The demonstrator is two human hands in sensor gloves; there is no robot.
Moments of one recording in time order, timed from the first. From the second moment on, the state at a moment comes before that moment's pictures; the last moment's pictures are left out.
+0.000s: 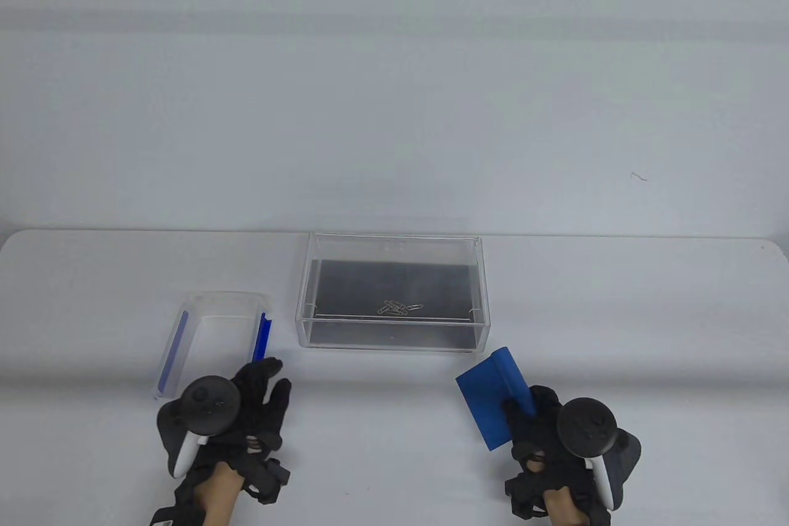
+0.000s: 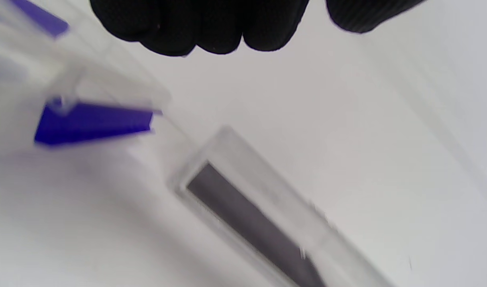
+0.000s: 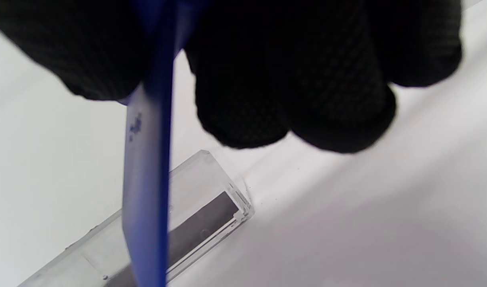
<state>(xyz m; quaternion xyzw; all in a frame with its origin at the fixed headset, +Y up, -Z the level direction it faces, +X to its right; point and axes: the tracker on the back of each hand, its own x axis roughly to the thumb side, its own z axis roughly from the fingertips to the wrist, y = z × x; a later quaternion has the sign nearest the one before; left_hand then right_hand) -0.274 -0.708 -0.352 0.10 0.02 0.40 0.91 0.219 -0.722 -0.324 -0.12 -0.10 0.93 0.33</state>
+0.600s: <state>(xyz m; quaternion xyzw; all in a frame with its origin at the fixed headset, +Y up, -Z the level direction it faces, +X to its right) -0.417 -0.743 -0.392 -0.07 0.33 0.40 0.85 0.224 -0.719 -0.334 -0.11 -0.10 0.94 0.30</state>
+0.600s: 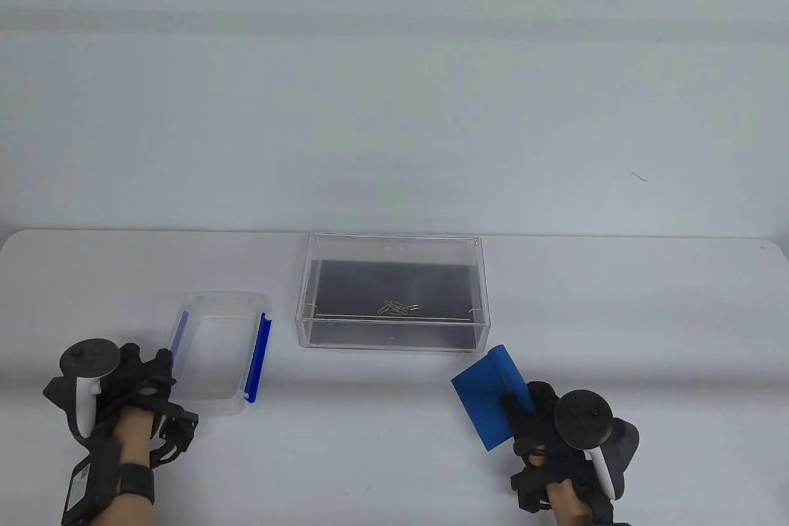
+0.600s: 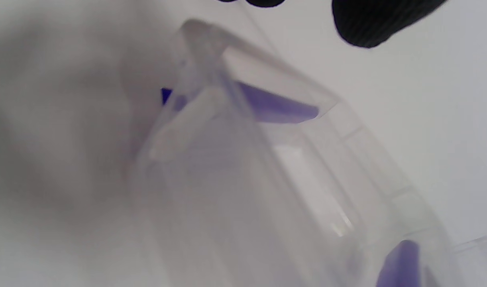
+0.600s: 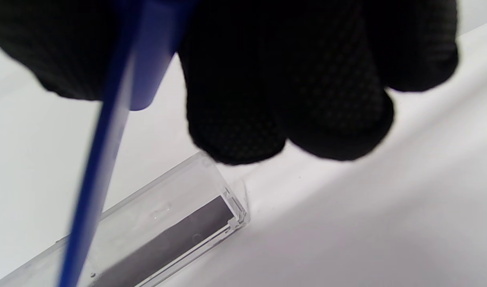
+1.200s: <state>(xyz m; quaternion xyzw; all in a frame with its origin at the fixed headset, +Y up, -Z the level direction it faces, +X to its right) -0.420 -0.777 -0.398 -0.17 0.37 0.41 0.81 0.228 -0.716 -0.331 -0.11 -0.10 0.94 0.32</state>
